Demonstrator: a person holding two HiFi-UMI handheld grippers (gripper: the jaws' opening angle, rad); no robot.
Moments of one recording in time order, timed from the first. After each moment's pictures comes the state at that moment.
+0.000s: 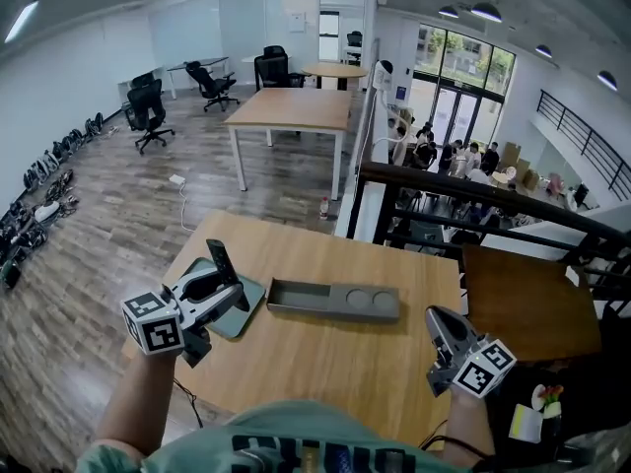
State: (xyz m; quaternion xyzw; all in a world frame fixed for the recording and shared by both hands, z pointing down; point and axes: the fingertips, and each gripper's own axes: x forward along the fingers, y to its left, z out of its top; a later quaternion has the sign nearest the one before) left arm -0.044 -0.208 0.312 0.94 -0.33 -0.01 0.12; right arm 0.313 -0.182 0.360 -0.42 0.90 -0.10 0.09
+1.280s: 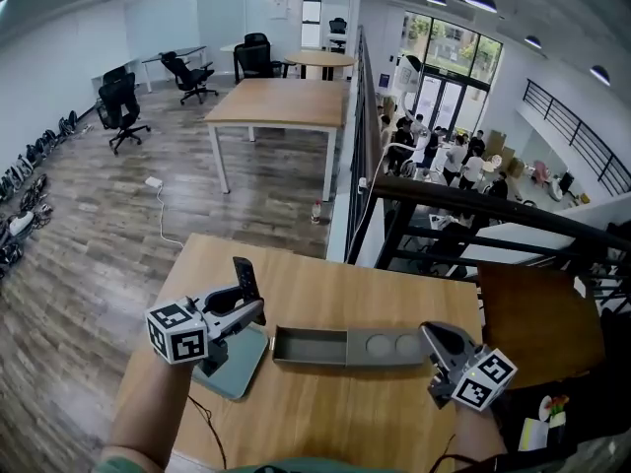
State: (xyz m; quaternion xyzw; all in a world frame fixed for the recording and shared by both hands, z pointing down) left arm -0.070 -0.429 0.413 0.94 -0.28 0.02 0.16; right arm 0.234 -0.353 0.409 -0.42 0.90 -0.09 0.00
